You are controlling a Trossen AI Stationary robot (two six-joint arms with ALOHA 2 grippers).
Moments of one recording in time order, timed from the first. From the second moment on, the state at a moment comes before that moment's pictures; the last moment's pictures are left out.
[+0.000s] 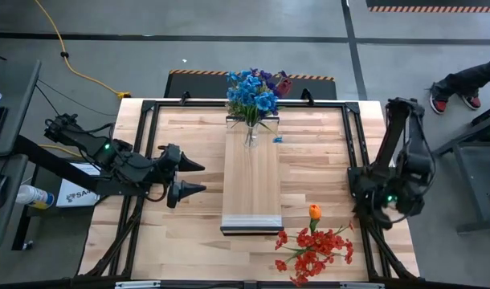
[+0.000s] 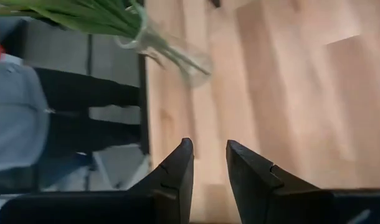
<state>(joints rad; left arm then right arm) -0.50 0.98 1.12 -0.52 -0.49 -0.64 1.27 0.66 0.73 -1.00 0.41 1.42</state>
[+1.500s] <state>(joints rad) -0.50 0.98 1.12 -0.56 -0.37 -0.62 1.06 1.01 0.47 -0.42 0.39 1.50</state>
